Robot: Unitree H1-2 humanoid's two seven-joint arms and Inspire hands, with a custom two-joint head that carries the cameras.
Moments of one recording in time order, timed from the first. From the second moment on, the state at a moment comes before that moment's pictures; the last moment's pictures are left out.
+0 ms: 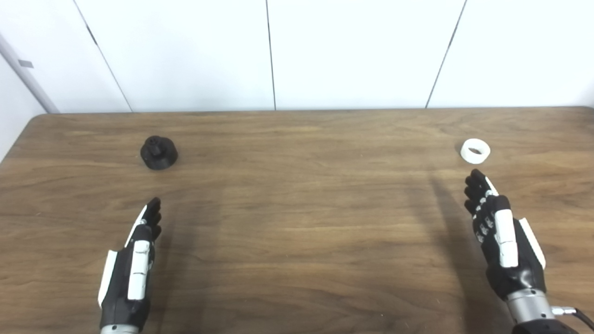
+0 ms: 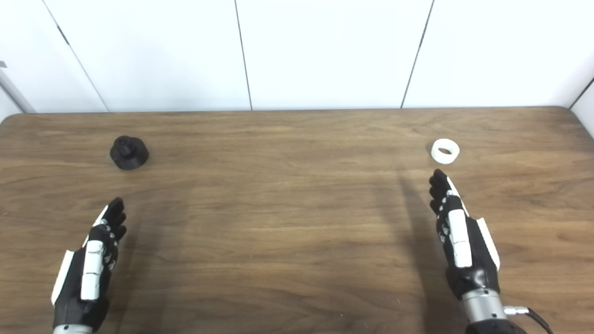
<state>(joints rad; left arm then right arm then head) 0.30 0.13 0.09 -0.37 -0.09 0.03 -0.02 0.22 -0.11 -0.20 -0.40 0.10 0.17 0.13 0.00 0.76</state>
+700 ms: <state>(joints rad) 0.30 0.13 0.07 -0.37 -0.07 0.03 -0.02 0.22 -0.11 -0.22 -0.35 0.13 0.11 0.18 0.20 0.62</state>
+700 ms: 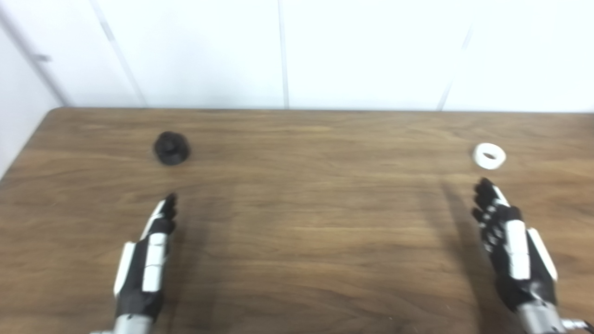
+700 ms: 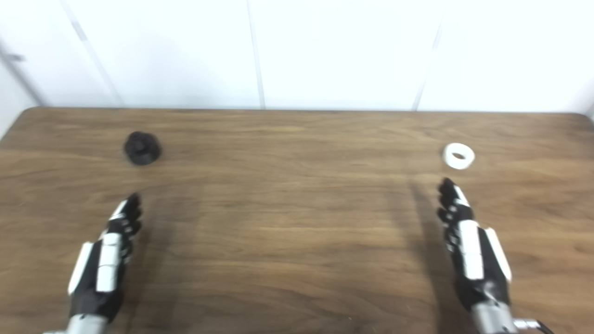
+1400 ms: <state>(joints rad) 0.30 0.12 0.01 -0.26 0.03 -0.15 0.04 0.22 -0.12 -0.23 -0.22 0.14 -0.04 0.21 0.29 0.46</state>
